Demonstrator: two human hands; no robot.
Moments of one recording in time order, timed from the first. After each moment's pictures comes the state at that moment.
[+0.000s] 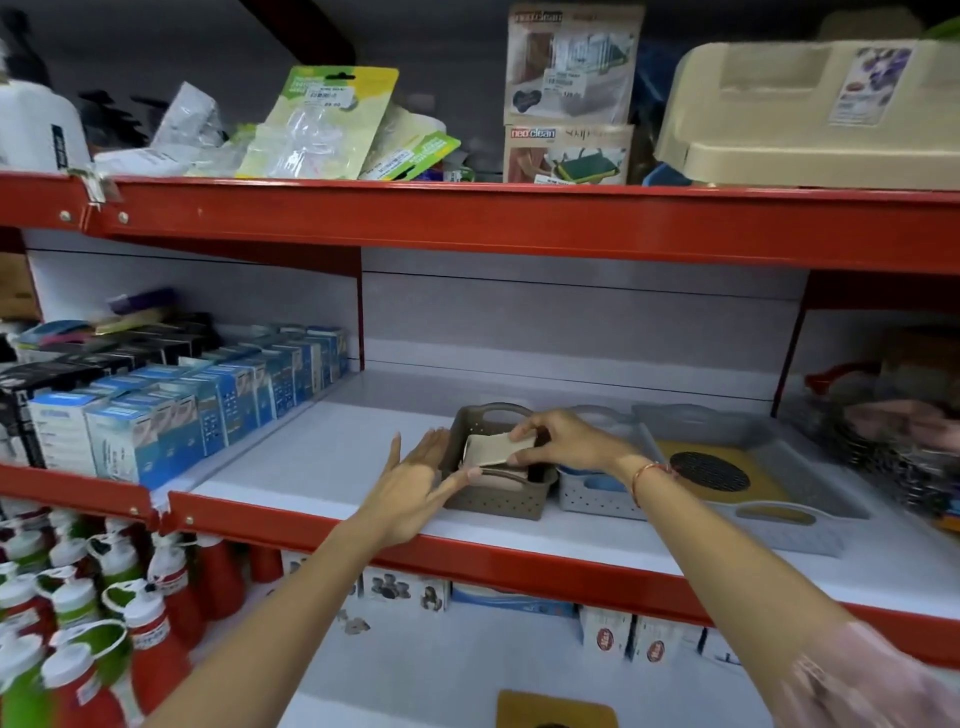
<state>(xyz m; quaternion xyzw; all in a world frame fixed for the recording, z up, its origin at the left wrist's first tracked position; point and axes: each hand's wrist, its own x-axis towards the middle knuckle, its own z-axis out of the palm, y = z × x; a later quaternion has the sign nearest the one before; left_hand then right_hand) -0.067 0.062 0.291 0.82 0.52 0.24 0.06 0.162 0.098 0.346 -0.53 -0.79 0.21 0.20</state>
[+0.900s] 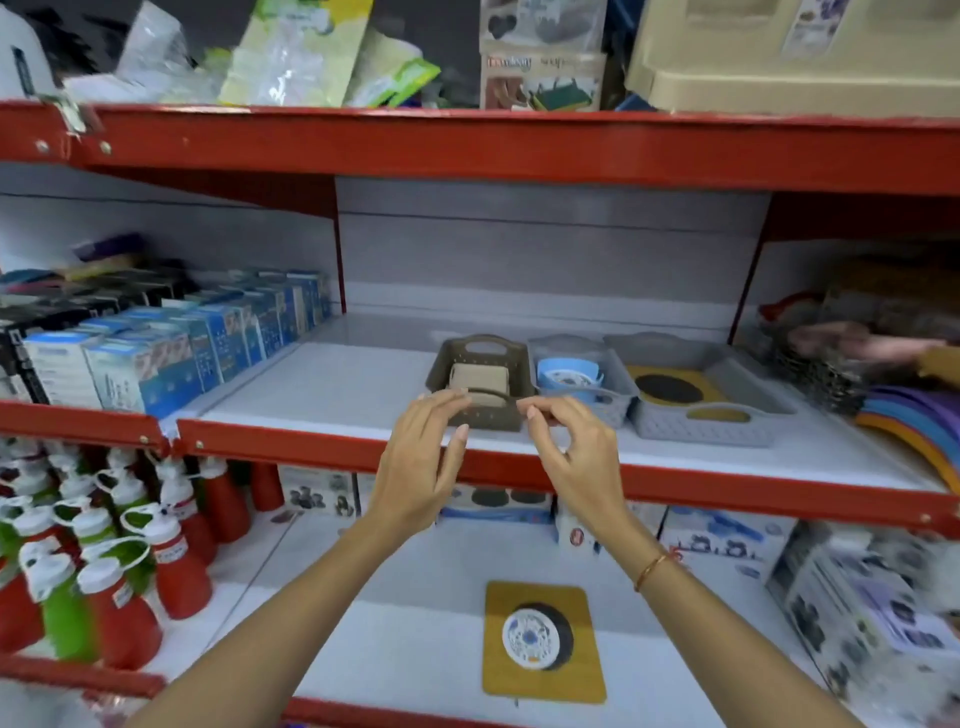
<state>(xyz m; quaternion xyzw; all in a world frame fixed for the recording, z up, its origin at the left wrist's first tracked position) -0.048 -0.026 0.261 0.78 0.37 0.50 -0.03 0.138 -0.054 0.284 -0.46 -0.70 -0.02 0.55</state>
